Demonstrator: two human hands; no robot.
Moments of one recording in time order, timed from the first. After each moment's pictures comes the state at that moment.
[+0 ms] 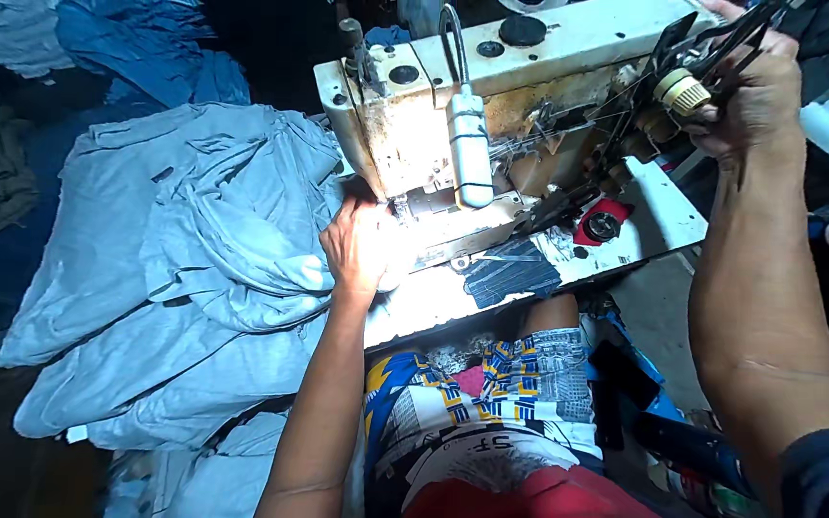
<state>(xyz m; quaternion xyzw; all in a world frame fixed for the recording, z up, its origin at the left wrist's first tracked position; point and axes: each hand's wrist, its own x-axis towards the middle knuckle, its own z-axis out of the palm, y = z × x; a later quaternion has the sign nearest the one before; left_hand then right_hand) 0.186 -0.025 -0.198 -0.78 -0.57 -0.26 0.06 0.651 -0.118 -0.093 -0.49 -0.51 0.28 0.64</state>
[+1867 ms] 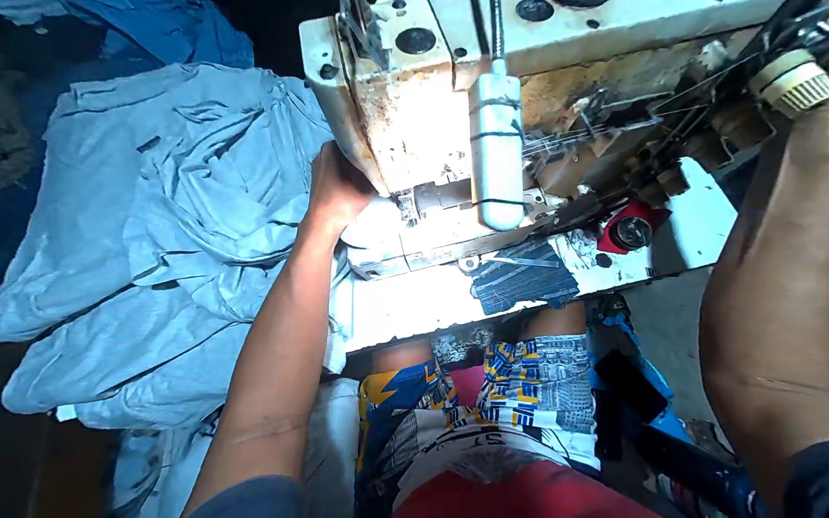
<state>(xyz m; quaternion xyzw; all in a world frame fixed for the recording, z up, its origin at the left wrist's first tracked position) 0.166 0.068 -0.197 -0.80 -0.45 -0.36 -0.18 0.648 -0.085 -0.104 -0.55 -0.51 0.05 0.66</state>
